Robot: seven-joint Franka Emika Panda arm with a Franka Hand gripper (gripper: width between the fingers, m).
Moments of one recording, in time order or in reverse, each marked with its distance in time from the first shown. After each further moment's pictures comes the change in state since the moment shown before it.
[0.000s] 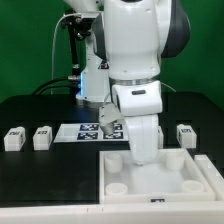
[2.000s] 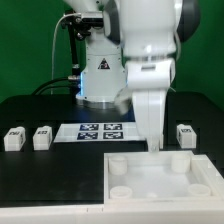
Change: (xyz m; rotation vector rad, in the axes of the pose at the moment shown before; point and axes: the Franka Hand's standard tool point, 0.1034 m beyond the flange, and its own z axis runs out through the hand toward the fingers) arm 0.031 -0.013 -0.046 -0.067 -0.010 0.231
